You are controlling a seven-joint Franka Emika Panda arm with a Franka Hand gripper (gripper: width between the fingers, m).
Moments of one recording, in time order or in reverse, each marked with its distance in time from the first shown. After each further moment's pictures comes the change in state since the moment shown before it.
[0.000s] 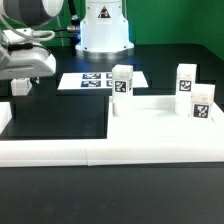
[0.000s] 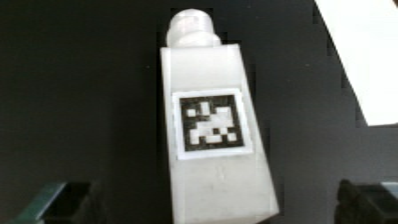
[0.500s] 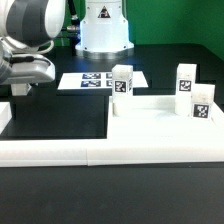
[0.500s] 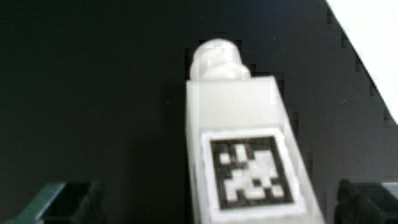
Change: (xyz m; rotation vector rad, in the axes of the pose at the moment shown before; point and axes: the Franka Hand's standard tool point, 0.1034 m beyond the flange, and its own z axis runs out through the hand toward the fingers) arm -0.005 0.011 0.024 -0.015 -0.168 0.024
